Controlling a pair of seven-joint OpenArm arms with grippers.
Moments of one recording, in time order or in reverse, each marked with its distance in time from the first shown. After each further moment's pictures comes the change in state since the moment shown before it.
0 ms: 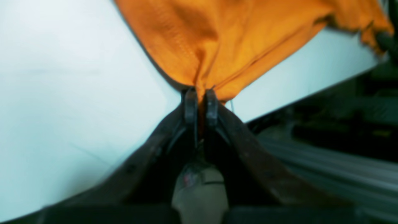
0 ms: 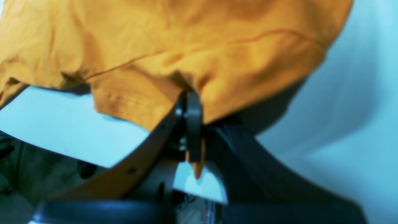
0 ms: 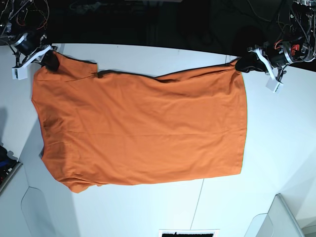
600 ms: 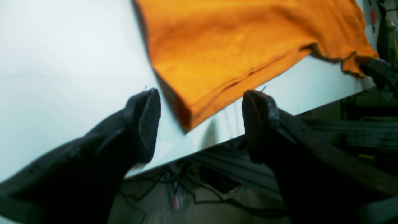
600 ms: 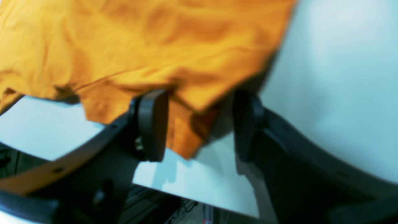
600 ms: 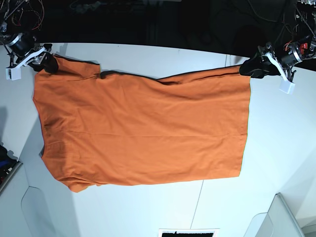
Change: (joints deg) left arm -0.1 0.1 -3.3 -5.2 -5.4 -0.6 -4.1; right arm 0.7 1.1 -1.7 -1.5 0.2 -0.1 2.8
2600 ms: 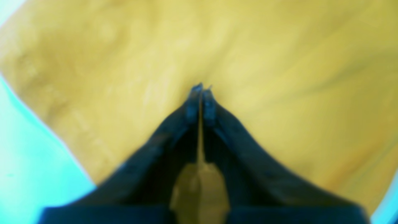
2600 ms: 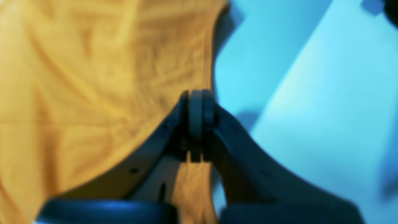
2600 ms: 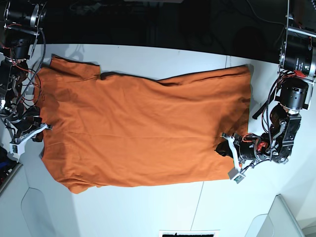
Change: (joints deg) left arm -55.7 2.8 38.7 -30.9 25.8 0.7 -7.7; right arm 36.5 4.4 -14.4 -23.2 -26.2 -12.2 13.0
